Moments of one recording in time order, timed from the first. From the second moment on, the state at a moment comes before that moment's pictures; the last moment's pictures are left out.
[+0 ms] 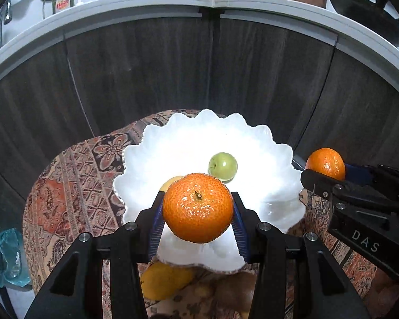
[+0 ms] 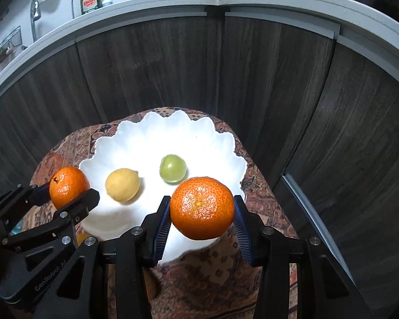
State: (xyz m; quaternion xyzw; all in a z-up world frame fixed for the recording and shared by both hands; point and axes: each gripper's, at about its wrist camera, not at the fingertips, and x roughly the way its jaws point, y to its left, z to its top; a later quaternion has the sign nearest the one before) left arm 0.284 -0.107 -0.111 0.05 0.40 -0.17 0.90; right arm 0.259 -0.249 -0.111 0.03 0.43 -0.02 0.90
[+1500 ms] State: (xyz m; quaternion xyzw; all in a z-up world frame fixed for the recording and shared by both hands) left arm 0.287 -0.097 -0.109 0.07 0.41 -0.12 0.90; right arm 0.258 -0.249 -0.110 0.02 0.41 -0.05 0.91
